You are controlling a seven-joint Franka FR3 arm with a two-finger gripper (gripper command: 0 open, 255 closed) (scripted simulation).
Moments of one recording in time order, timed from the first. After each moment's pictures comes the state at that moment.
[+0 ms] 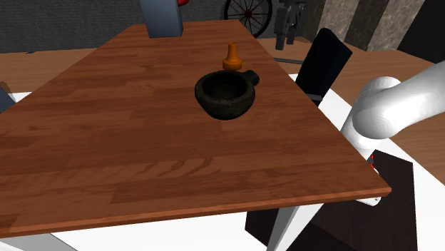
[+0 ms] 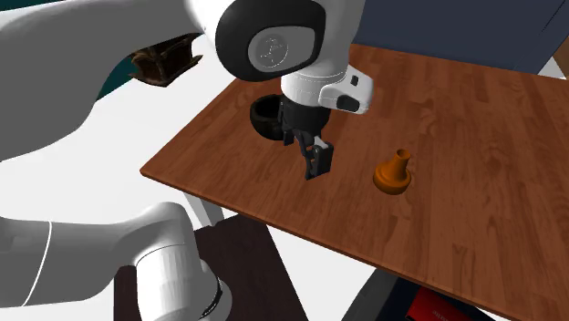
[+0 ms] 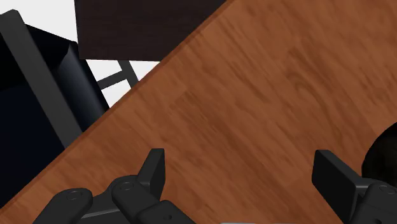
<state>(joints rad) -0.02 -0.78 0.04 -2.28 0.11 1.47 -0.01</state>
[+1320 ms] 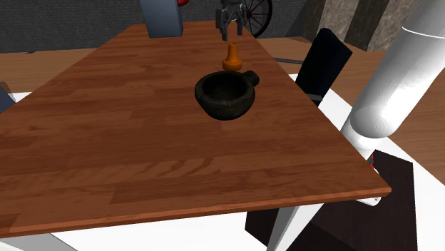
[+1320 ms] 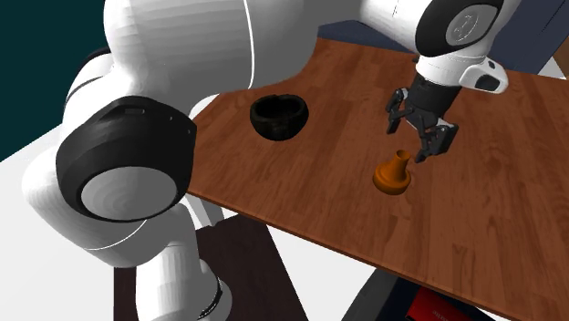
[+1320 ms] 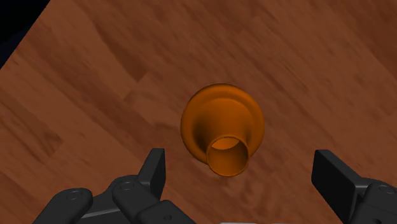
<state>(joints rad) -0.07 -0.06 0.05 -1.68 -0.01 1.56 0.04</state>
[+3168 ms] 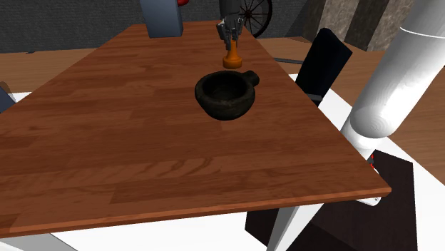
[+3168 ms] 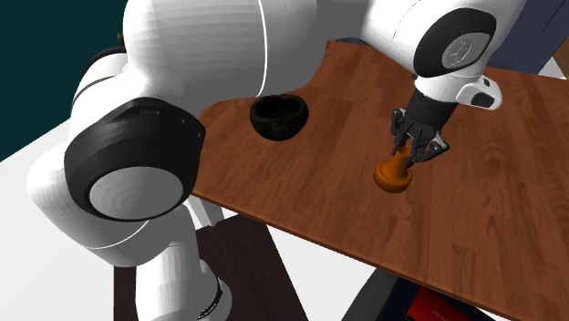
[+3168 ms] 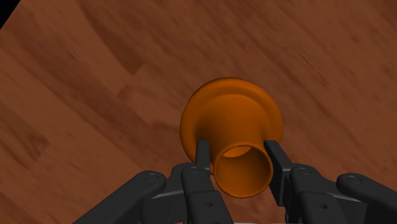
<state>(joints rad) -0.08 -0.04 0.05 -1.74 -0.01 1.64 0.04</state>
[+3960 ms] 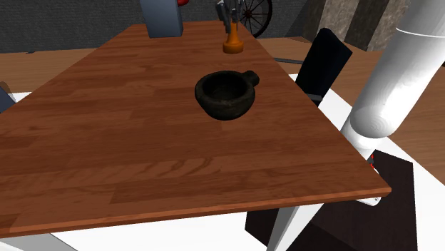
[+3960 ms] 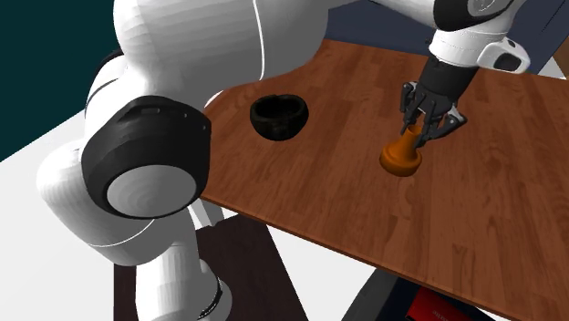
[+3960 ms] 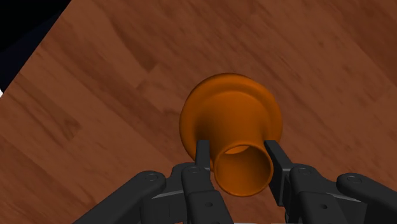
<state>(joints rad) -0.07 -0.01 0.05 -1.54 -0.01 1.47 0.05</state>
